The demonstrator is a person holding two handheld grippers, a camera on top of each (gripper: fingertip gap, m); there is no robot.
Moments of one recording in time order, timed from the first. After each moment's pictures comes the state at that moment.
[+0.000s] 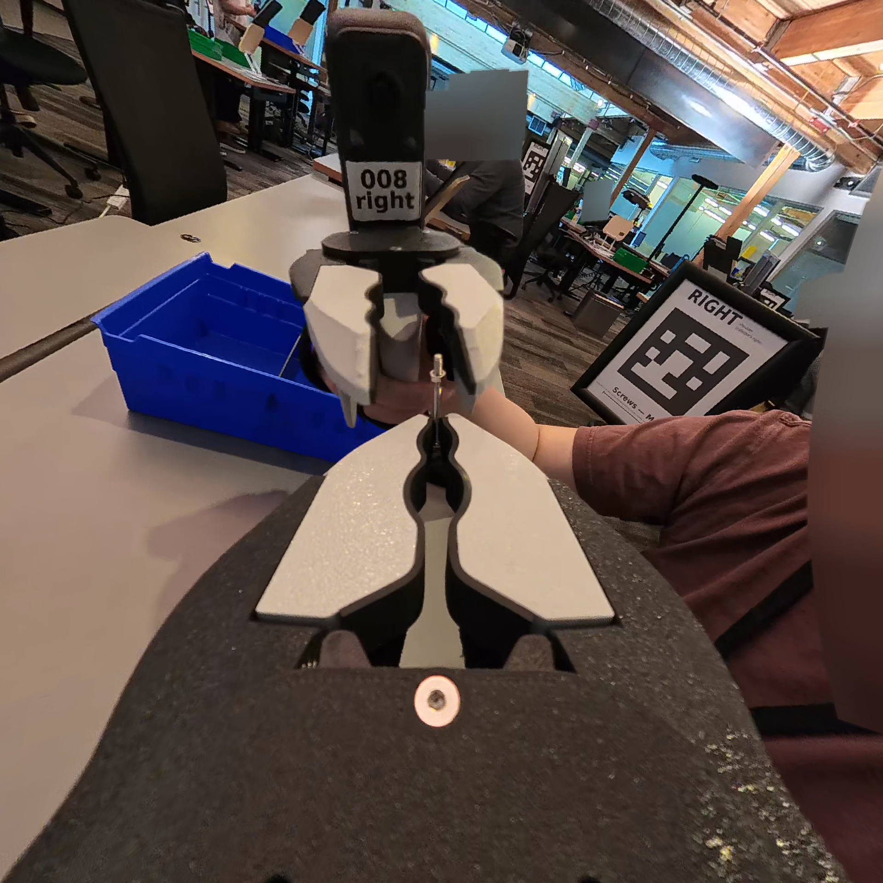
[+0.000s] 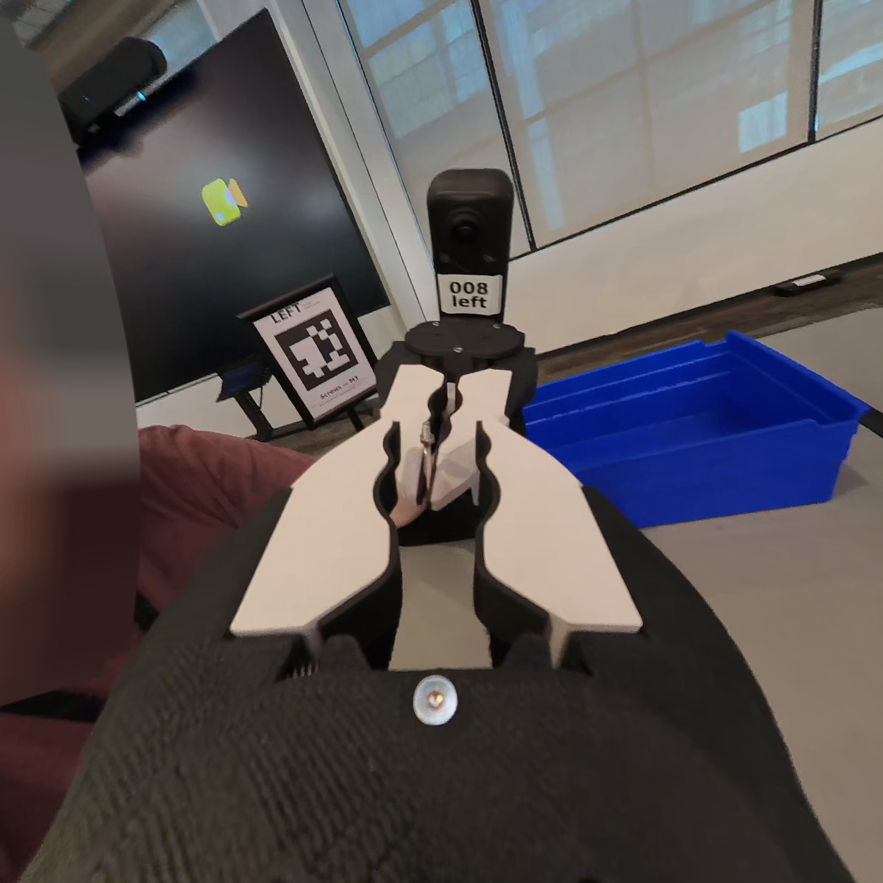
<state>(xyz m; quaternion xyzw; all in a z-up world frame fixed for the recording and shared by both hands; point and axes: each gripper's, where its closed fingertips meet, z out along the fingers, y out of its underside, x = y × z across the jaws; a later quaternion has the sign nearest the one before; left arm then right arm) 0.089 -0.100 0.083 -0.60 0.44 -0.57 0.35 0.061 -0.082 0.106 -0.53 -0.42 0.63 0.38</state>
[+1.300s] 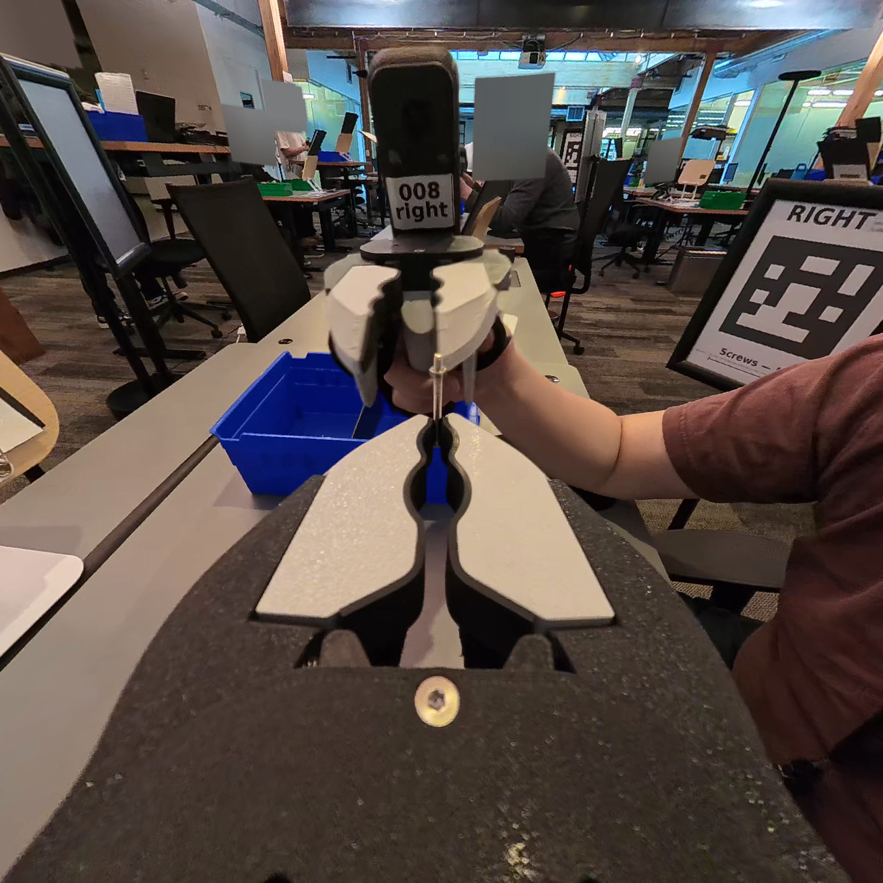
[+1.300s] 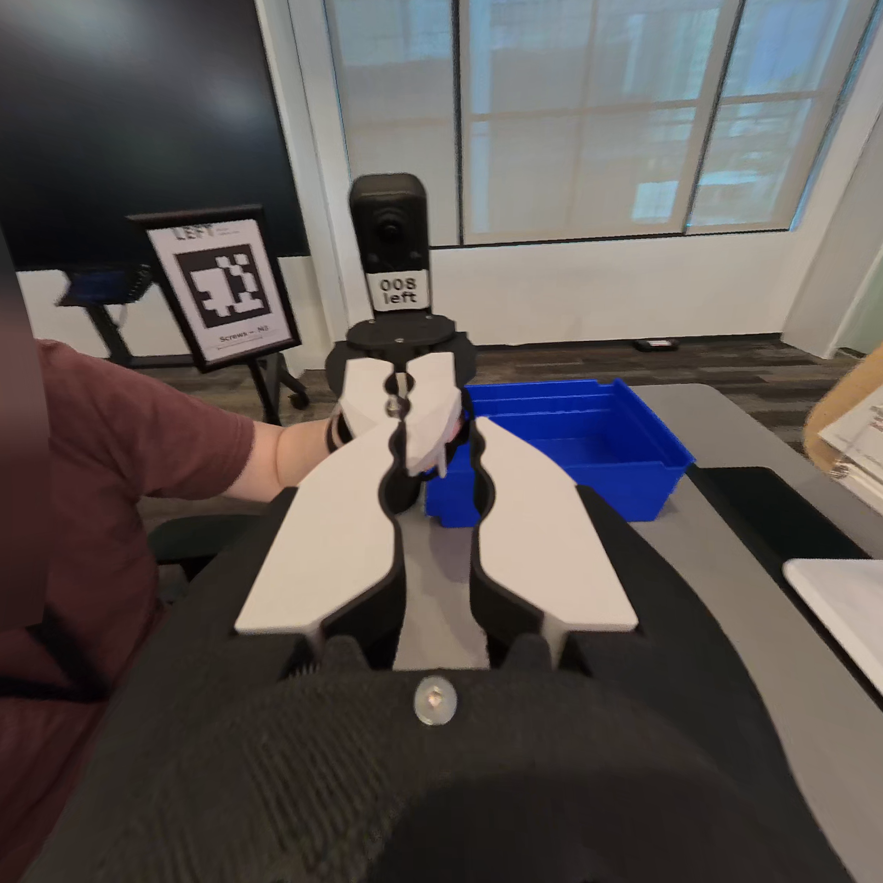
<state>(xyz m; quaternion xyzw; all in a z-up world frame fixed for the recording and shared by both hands) 0.093 -0.104 0.095 -0.54 0.50 -0.47 0.49 0.083 -0.086 0.121 -0.51 -0.49 0.52 0.49</state>
